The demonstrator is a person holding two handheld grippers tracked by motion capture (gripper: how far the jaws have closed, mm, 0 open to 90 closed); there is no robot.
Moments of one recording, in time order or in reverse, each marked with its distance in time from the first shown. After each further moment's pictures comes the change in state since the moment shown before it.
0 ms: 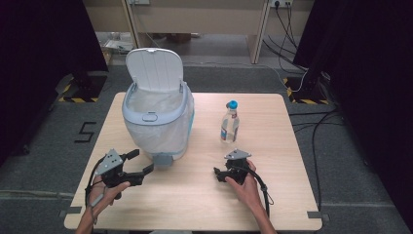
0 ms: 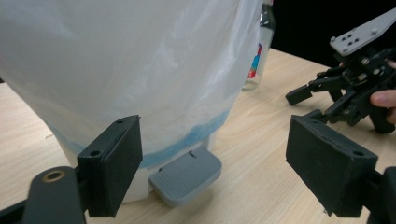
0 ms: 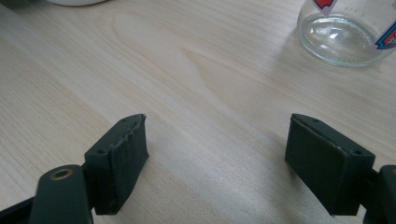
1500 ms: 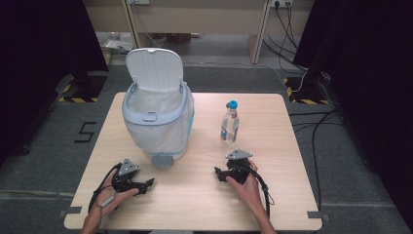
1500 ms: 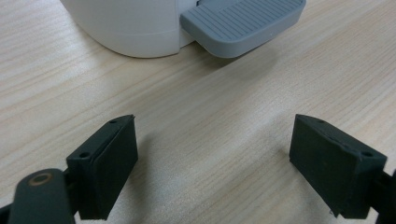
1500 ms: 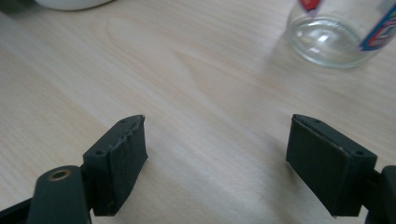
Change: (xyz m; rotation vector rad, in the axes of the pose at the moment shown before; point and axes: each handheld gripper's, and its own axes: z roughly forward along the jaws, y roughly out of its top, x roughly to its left) left arm 0.014 -0.059 0.030 0.421 0.126 -0.007; right arm -0.003 -0.001 -0.002 -0.013 -0.011 0.002
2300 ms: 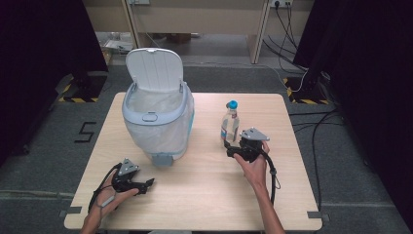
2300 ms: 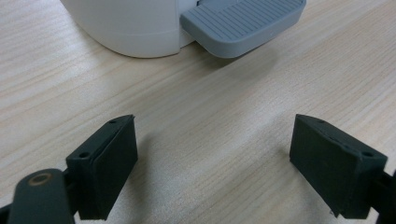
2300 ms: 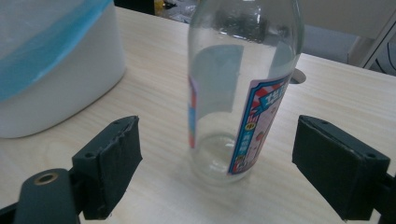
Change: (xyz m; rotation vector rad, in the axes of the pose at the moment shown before) left arm 0.000 0.000 0.000 0.000 0.000 -0.001; right arm -0.048 0.048 -0.020 -0.259 -0.115 0.045
